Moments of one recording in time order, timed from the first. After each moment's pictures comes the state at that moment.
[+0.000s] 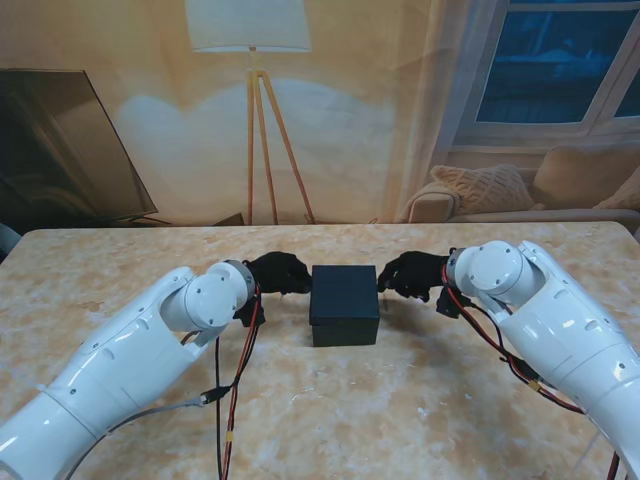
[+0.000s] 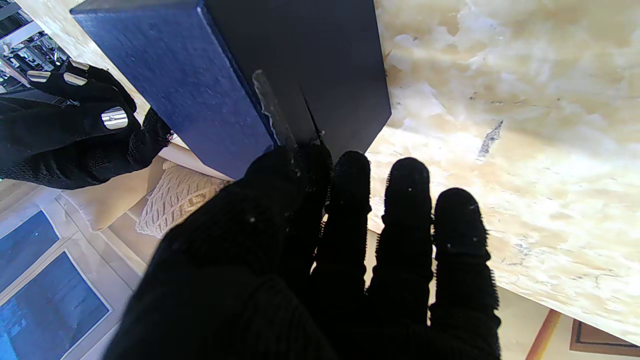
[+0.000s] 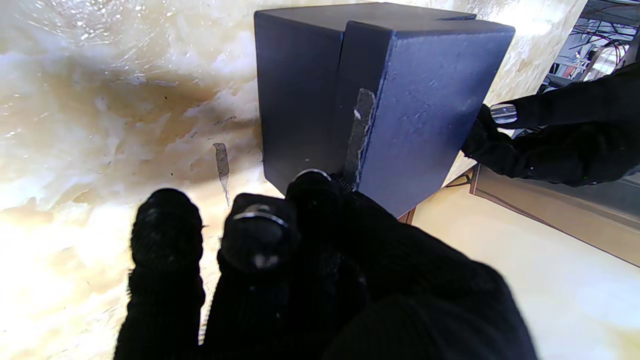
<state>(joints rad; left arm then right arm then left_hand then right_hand) 1.02 -1.12 -0.82 -1.33 0.33 0.17 -0.29 -0.97 -1.04 0.94 -1.22 -0.20 0.17 0.61 0.99 -0.35 0.49 -0.15 0.82 0.20 0.42 0.45 0.80 0.19 0.52 0.92 0.64 0.26 0.78 1.10 0.26 0.26 1.10 0.84 0.82 -0.26 0.77 -0.09 0.63 0.06 0.56 0.41 1.08 -0.06 1.06 0.93 1.16 -0.12 1.41 0.81 0.69 0.20 1.45 0.58</state>
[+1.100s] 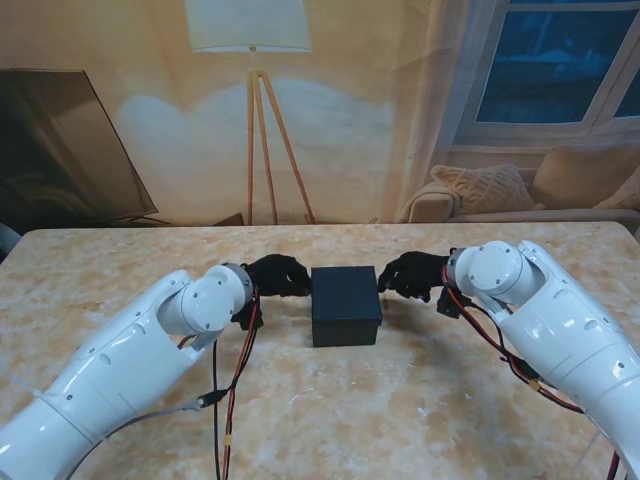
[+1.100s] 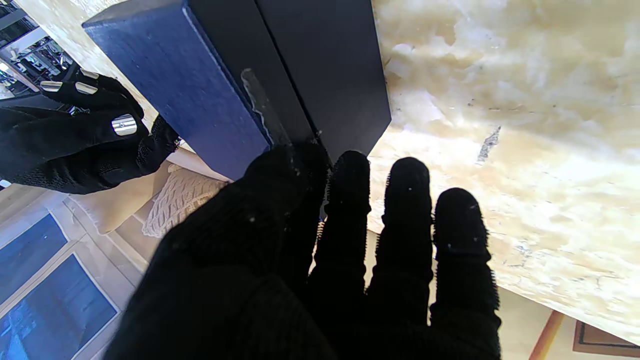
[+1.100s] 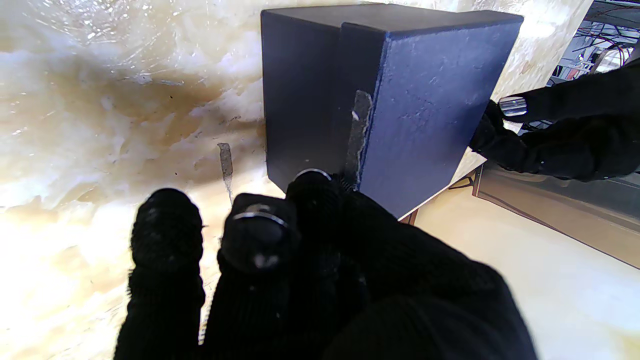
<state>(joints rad) 1.05 -1.11 -0.83 -1.35 0.35 0.15 -0.29 -0.97 -1.04 0.94 -1.21 -0.21 0.16 0.62 0.99 -0.35 0.49 -0.15 0.82 0.18 0.42 0.45 0.80 0.18 0.52 0.92 0.64 0.26 0.77 1.10 0.26 0.27 1.09 0.84 0.83 -0.26 0.77 -0.09 0.63 0.05 0.55 0.41 1.08 -0.06 1.06 0.92 1.16 -0.12 1.41 0.81 0.69 0.20 1.45 0.58</state>
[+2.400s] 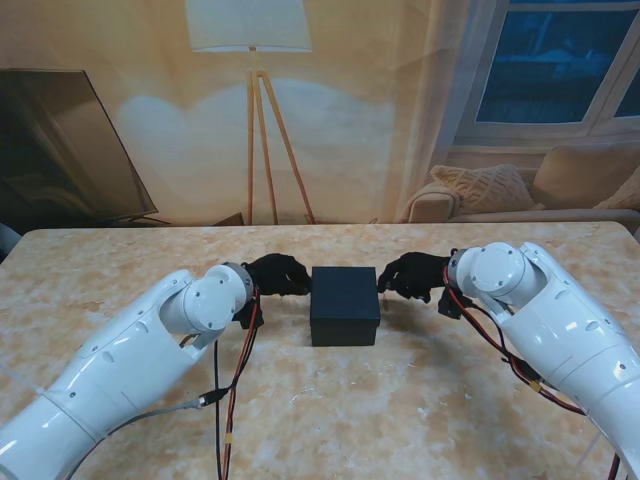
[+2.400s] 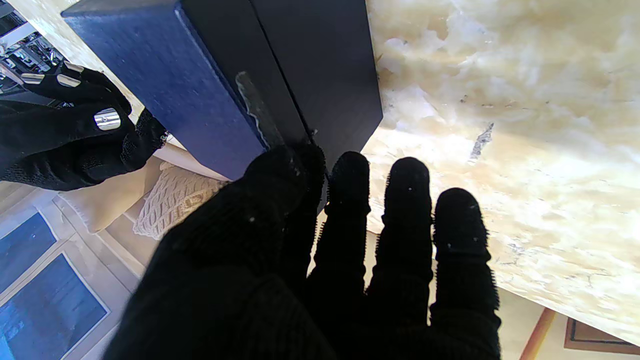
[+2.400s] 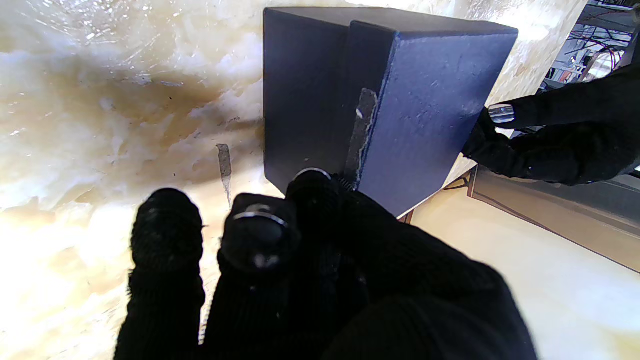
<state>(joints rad) 1.04 -1.12 -0.82 -1.33 0.35 0.17 -0.28 -0.98 -1.04 0.95 -1.21 -0.21 0.14 0.62 0.99 -0.35 0.49 -0.15 0.81 0.16 0.42 0.45 0.79 0.18 0.53 0.90 0.64 0.26 0.77 1.09 0.25 0.27 1.09 0.84 0.83 -0.26 0.77 -0.09 0.63 0.04 0.55 0.40 1.08 -0.06 1.06 0.91 1.16 -0.12 1.41 0.81 0.69 0.20 1.45 0.58</state>
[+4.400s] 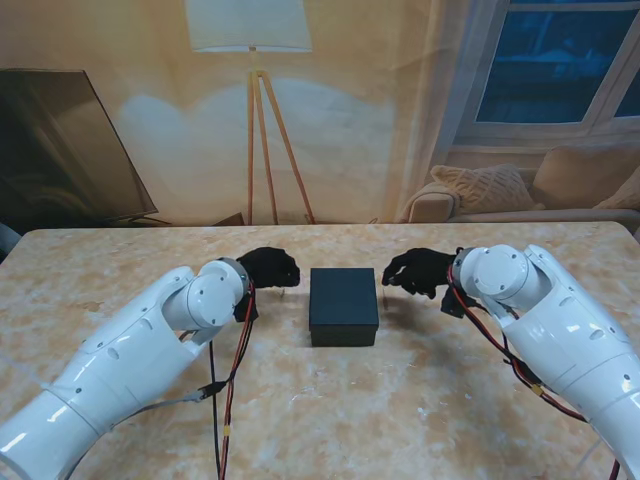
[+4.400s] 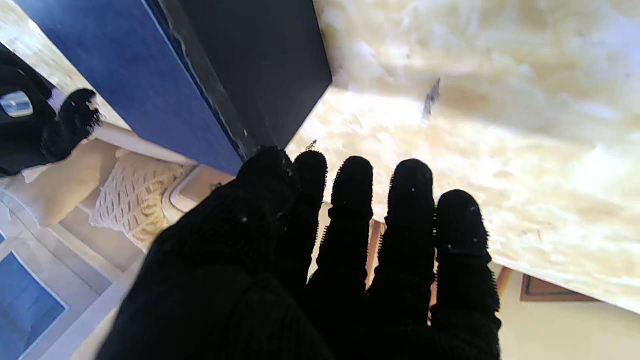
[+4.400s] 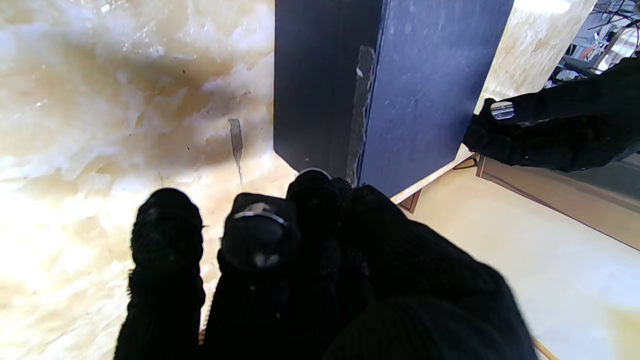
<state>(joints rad) 1.02 -1.13 -0.83 -1.29 0.42 0.21 -0.23 -1.02 -1.04 1.01 -1.26 -0.26 0.17 0.58 0.96 -0.32 0.48 -0.15 0.79 0.19 0.34 0.44 0.73 0.22 0.56 0.77 0.62 0.29 0.76 1.09 0.23 0.28 1.08 0.84 0.83 -0.26 0.67 -0.11 0.59 0.02 0.58 0.36 1.08 -0.06 1.06 0.91 1.16 -0.12 1.40 0.81 0.69 0.20 1.45 0.58</state>
